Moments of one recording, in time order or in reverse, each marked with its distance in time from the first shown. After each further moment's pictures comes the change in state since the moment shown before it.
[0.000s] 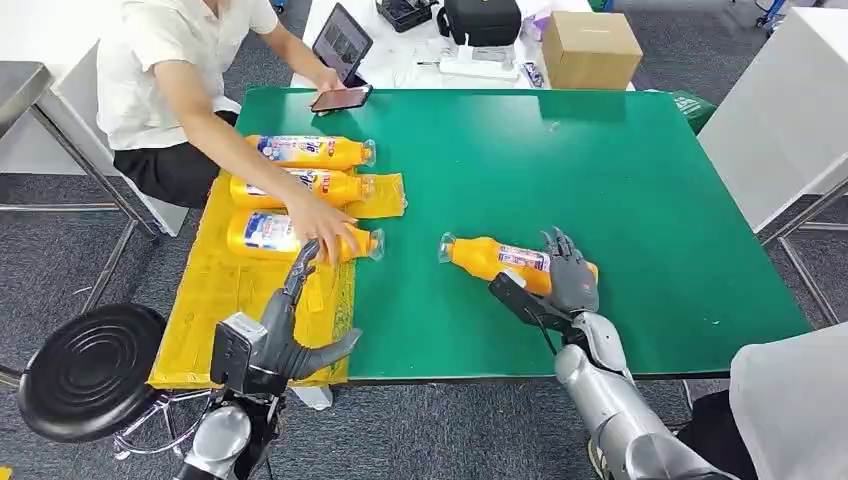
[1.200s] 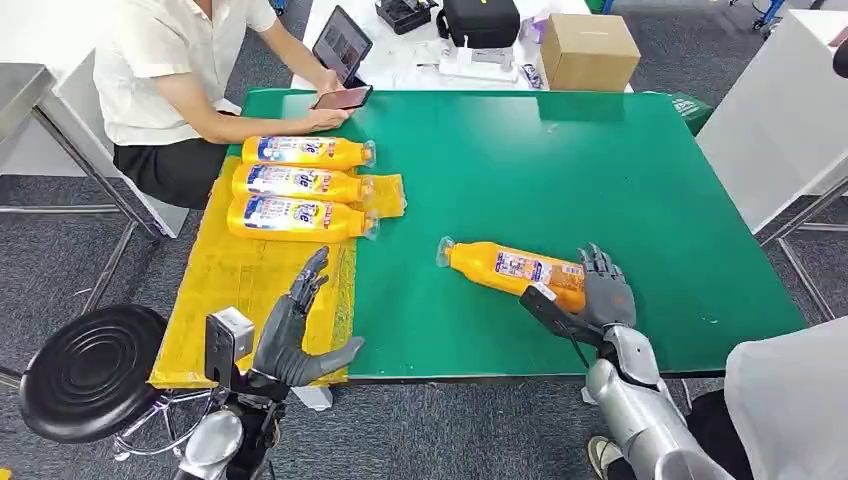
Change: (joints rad) left arm 0.021 0.006 -0.003 -0.036 0.140 -0.109 0.071; right arm 0.064 -0.091 -0.080 -0.043 0.156 0.025 0.099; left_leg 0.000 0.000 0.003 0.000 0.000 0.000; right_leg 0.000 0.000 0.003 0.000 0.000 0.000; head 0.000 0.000
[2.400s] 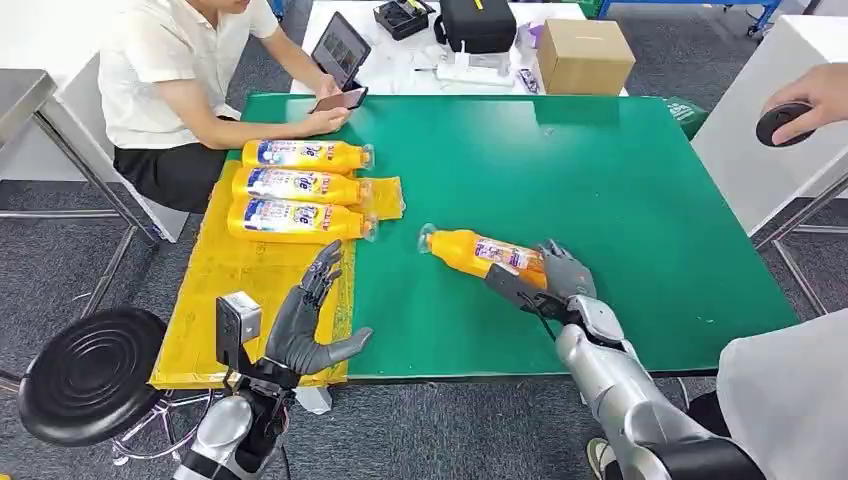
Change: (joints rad) left arm -0.068 -0.006 -0.028 0.083 0.095 -0.021 0.004; right arm -0.187 0.107 0.017 0.218 -0.001 0.259 0.054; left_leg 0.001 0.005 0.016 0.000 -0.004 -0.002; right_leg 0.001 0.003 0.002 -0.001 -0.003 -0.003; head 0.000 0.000
